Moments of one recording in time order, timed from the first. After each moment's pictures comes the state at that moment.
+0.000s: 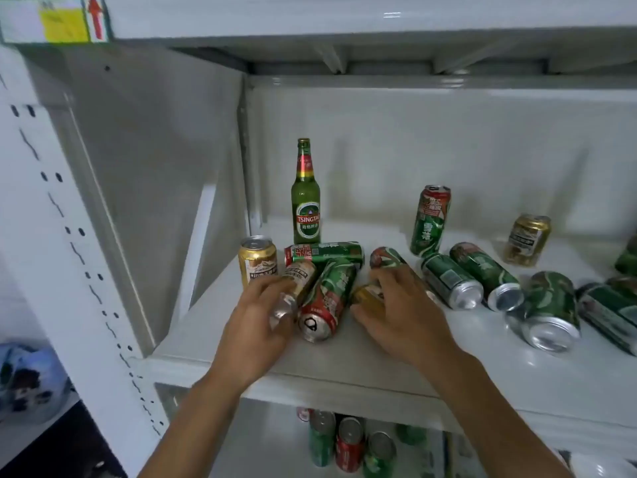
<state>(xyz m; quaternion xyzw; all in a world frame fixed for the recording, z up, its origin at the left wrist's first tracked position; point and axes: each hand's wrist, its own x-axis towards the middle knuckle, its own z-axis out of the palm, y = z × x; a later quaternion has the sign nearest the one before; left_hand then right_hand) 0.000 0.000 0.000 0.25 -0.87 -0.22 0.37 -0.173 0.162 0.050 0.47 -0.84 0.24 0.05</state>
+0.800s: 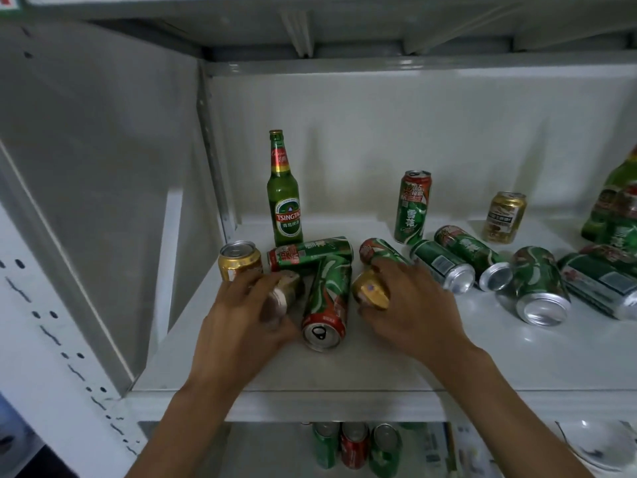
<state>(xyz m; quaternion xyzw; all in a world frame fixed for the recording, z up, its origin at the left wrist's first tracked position) -0.002 -0.024 0.013 0.21 -0.89 -0.07 0.39 -0.175 0.157 0.047 0.41 -0.87 0.22 0.13</state>
